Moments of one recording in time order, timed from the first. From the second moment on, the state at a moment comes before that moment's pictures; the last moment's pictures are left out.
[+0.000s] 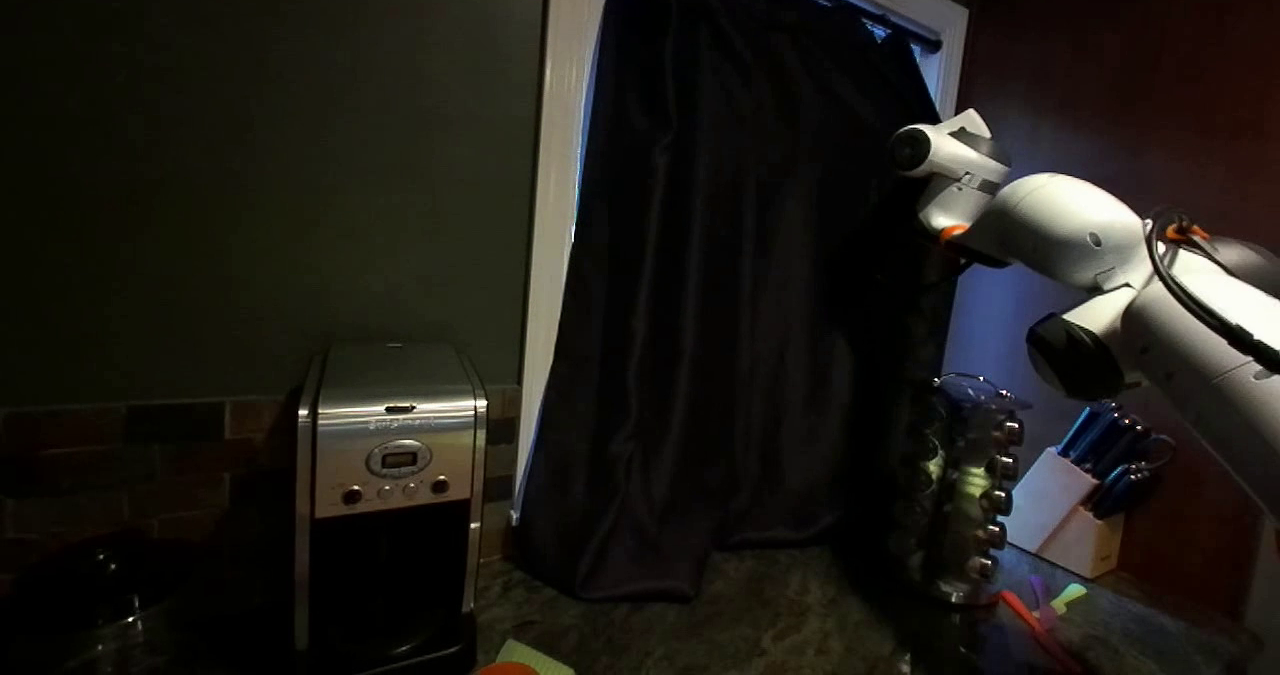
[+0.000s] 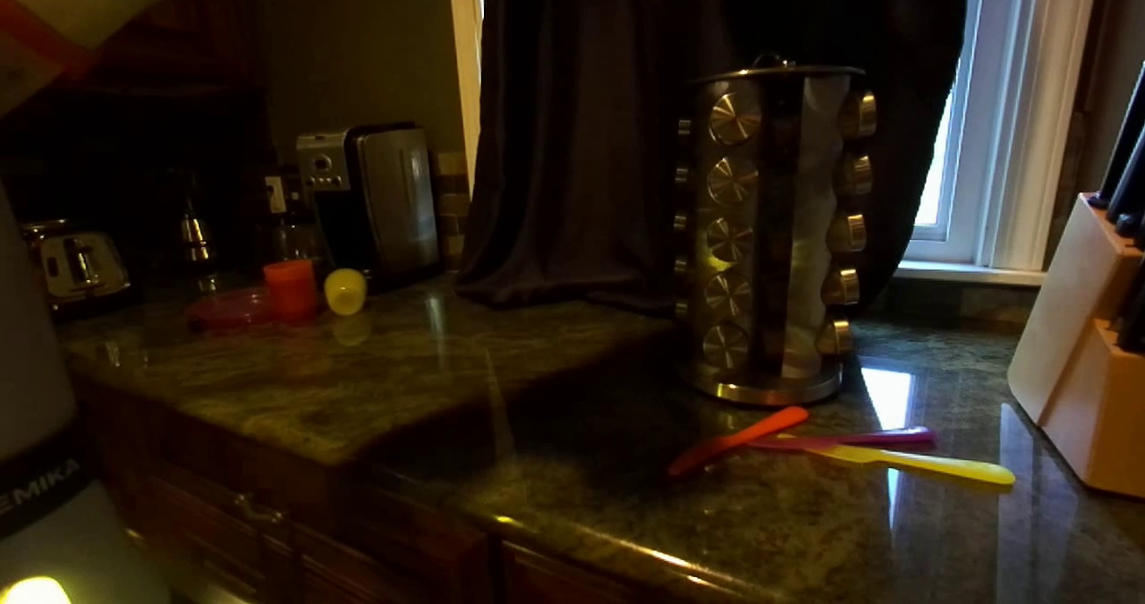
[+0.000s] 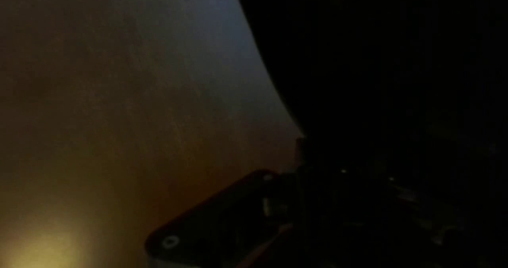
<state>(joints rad) -0.33 0.86 -0.89 -0.39 -0.59 2.52 1.30</state>
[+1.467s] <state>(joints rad) -0.47 0.88 -0.47 -0.38 -0.26 2.71 0.81</state>
